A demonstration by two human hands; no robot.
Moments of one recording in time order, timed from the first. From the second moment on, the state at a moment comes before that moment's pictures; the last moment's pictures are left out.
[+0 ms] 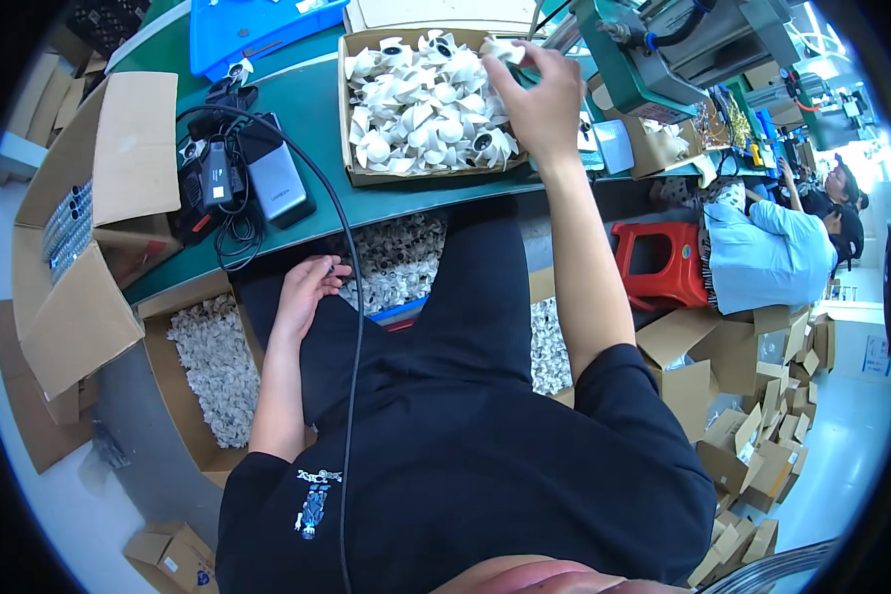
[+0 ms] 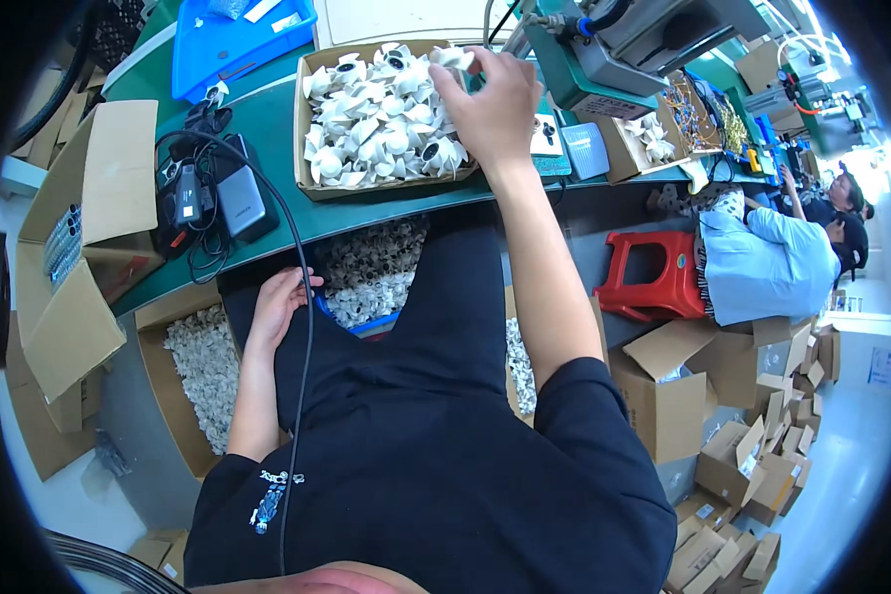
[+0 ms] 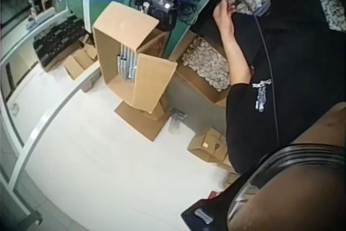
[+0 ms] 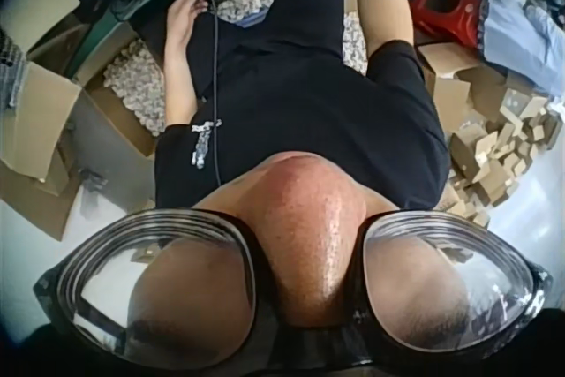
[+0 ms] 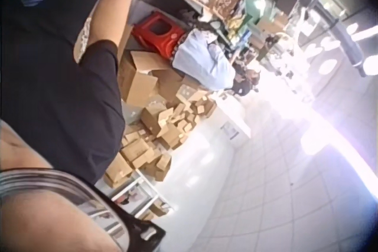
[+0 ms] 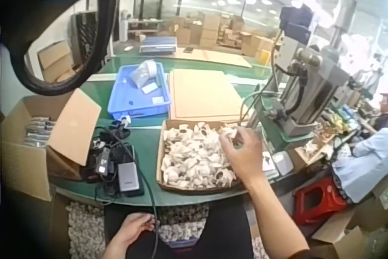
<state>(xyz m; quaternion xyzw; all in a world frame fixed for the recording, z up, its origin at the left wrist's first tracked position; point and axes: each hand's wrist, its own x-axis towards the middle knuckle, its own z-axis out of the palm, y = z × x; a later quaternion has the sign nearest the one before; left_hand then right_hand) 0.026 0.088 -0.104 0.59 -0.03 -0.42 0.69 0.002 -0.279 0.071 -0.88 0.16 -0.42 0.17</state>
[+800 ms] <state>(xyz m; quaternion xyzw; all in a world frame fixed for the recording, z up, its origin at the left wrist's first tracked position) -0.024 -0.042 0.008 0.32 -0.23 -0.55 0.74 -0.127 -0.221 0.061 -0.88 0.05 -0.30 0.36</state>
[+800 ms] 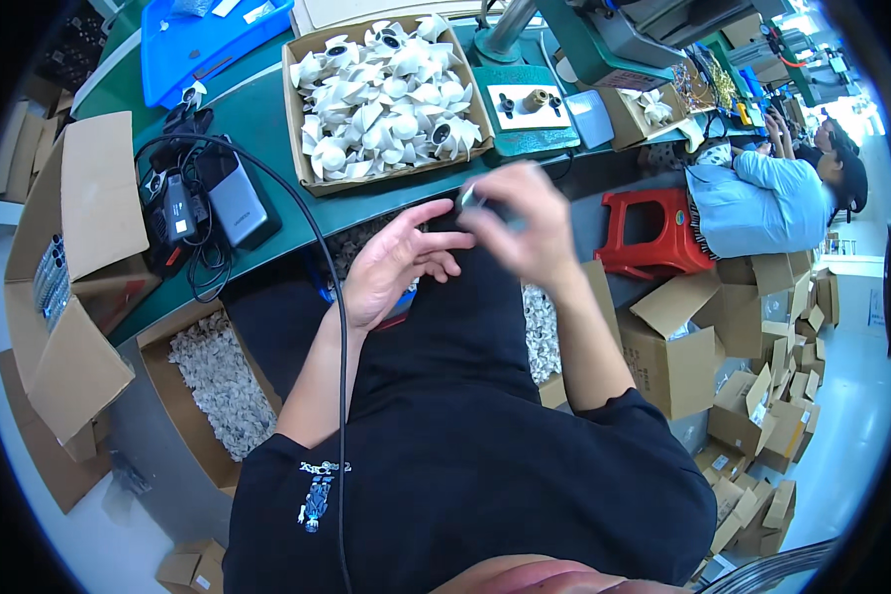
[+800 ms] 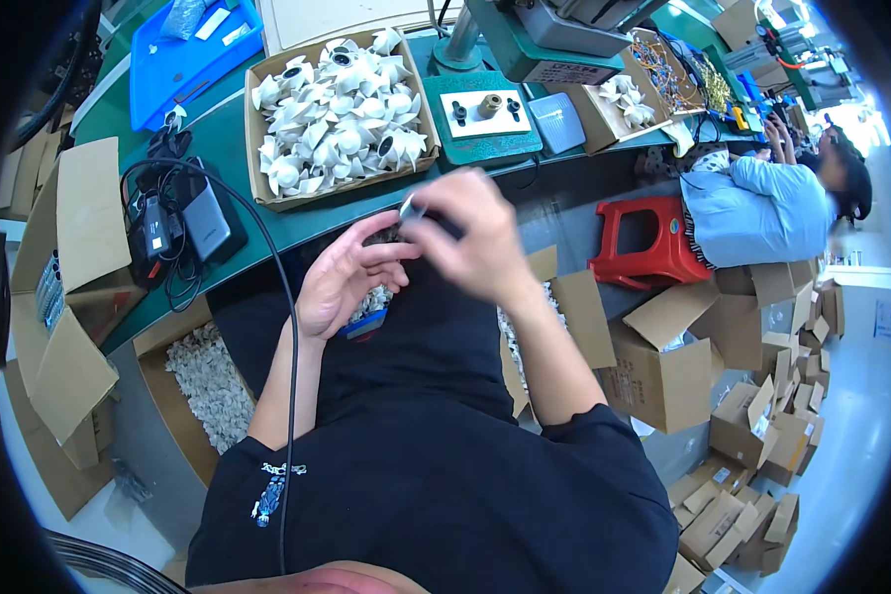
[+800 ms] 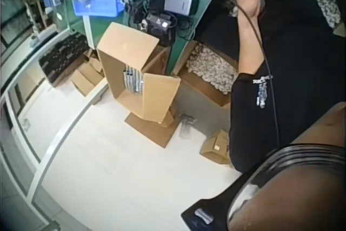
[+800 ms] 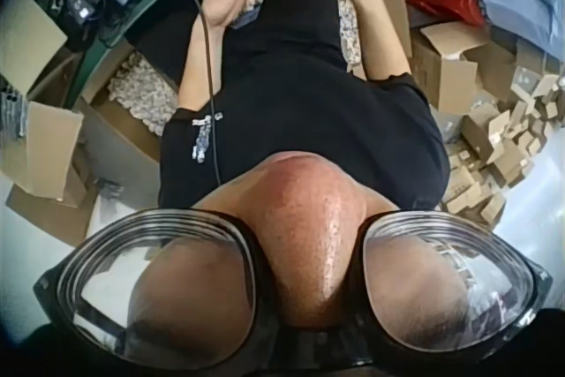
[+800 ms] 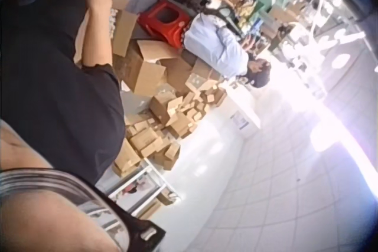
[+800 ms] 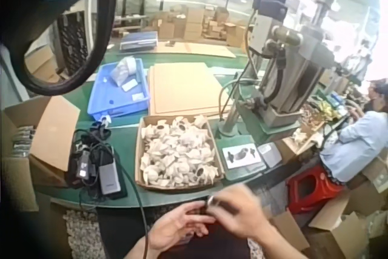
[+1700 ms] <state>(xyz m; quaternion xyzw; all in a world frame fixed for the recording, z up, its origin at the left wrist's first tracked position) 0.063 0.153 -0.113 0.72 0.01 -0.19 0.67 -0.121 -0.530 0.063 -0.92 0.36 -0.14 -0.03</state>
